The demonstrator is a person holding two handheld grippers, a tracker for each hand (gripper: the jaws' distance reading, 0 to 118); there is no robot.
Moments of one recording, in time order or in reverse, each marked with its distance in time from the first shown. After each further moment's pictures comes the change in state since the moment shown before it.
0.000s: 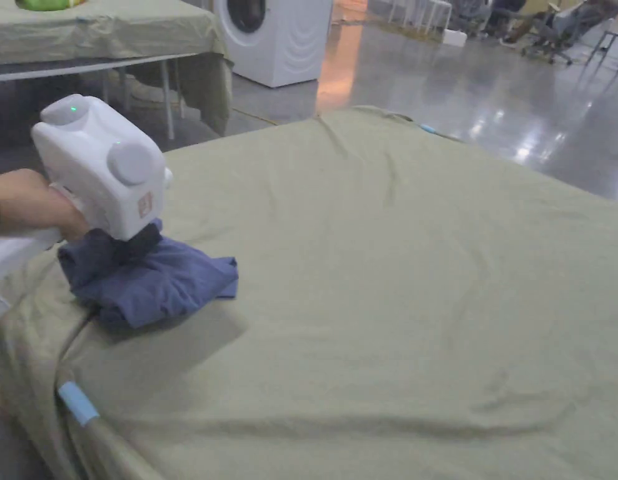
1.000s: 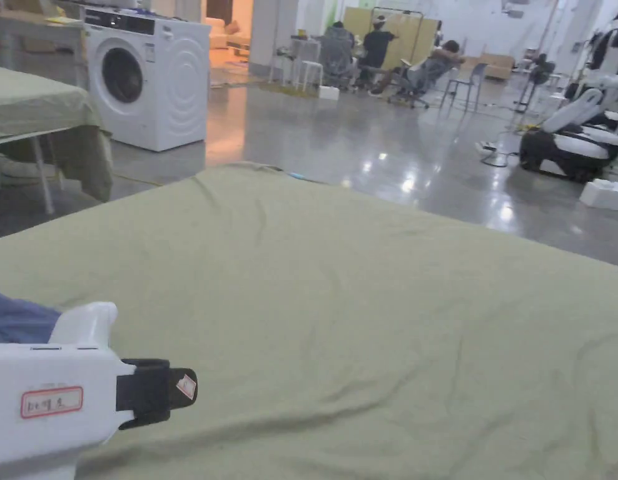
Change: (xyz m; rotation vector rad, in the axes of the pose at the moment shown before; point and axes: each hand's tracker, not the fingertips) left arm 0.197 -0.117 0.128 0.530 -0.830 0.395; right arm 0.033 -0.009 0.066 0.238 -0.043 0.115
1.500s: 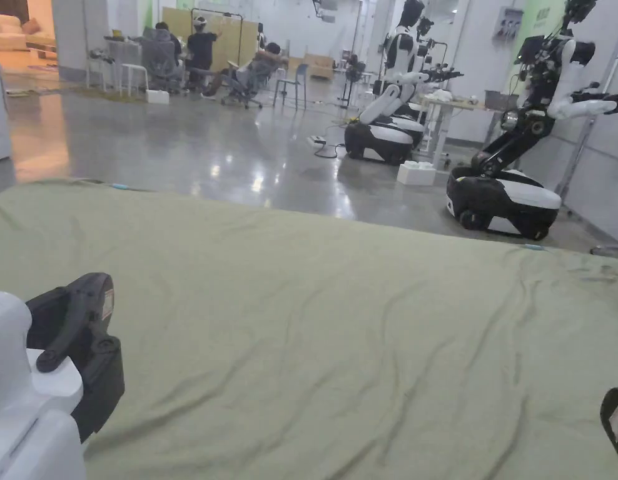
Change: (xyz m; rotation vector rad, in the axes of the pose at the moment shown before) left arm 0.171 -0.057 0.059 0.690 0.173 -0.532; right arm -0.021 -0.012 0.091 0.767 -0.234 0.482
